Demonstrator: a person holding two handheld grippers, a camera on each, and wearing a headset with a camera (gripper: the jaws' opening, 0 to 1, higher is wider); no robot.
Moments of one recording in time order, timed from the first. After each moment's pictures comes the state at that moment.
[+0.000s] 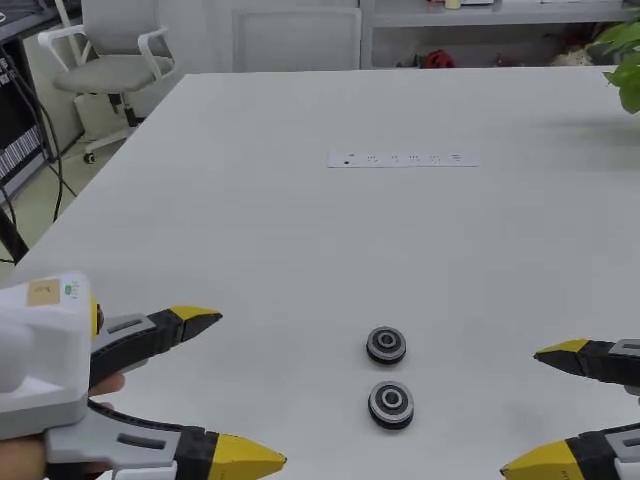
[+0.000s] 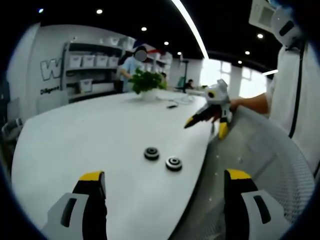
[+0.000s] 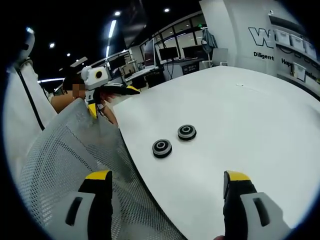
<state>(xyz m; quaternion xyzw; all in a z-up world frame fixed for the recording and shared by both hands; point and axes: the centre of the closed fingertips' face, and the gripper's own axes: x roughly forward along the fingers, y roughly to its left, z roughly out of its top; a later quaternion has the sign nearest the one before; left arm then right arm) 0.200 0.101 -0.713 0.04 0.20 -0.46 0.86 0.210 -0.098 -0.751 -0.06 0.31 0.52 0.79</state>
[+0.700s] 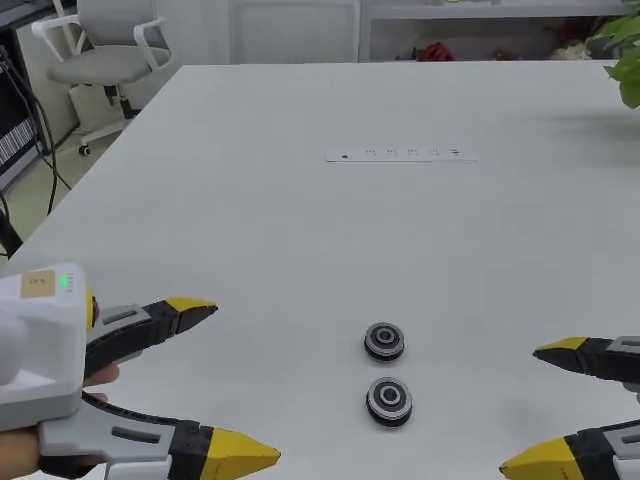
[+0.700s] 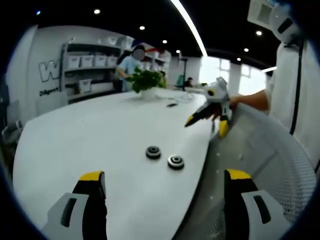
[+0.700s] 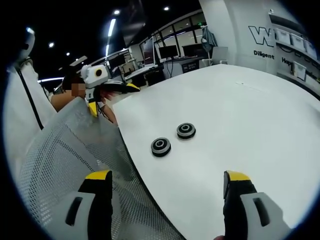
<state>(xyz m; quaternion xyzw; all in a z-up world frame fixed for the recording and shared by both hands) 0.205 0.100 -0.714 0.05 0.20 -0.47 0.86 0.212 -0.099 -0.754 -0.07 0.32 0.52 0.79</state>
